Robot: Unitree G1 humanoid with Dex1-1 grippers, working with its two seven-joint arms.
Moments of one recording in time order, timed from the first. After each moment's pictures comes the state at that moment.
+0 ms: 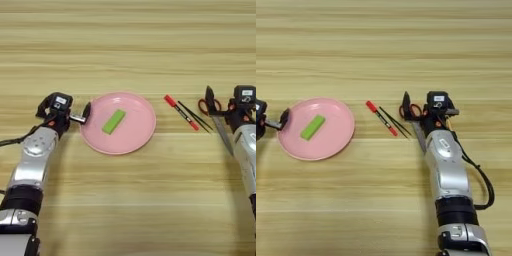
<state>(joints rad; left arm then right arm) -0.30 0.30 0.08 0.48 -0.01 -0.09 -0.25 -0.27 -0.13 -0.13 0.25 0.10 -0.01 0.07</state>
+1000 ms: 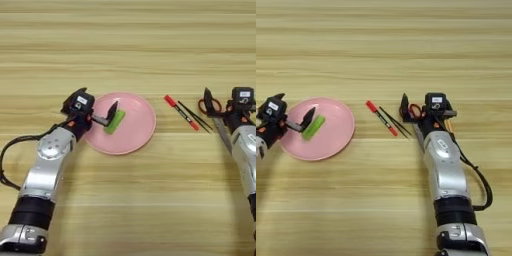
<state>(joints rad) -0.20 0.24 -0.04 0.20 -0.05 0.02 -0.36 -0.27 -0.12 -0.12 0.27 0.10 -0.01 0.07</state>
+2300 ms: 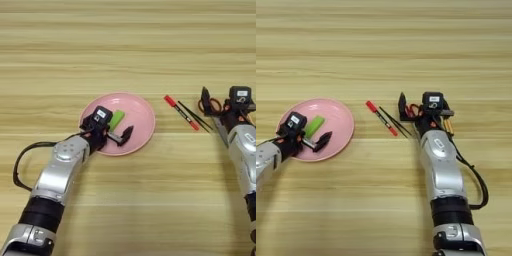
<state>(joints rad) -0.21 0.22 -0.12 0.23 -0.05 0.25 -0.44 -0.27 -0.10 -0.11 0.25 0.10 0.01 0.04</state>
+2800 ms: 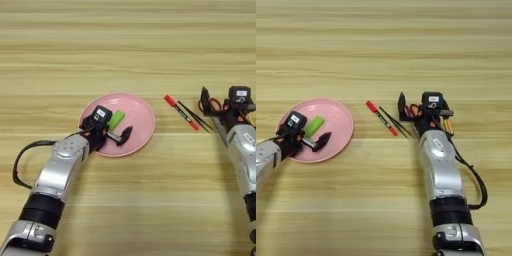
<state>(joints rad) -0.23 0.22 -0.12 0.25 -0.05 0.28 -0.45 -0.27 -0.09 -0.11 0.25 0.10 0.01 0.03</state>
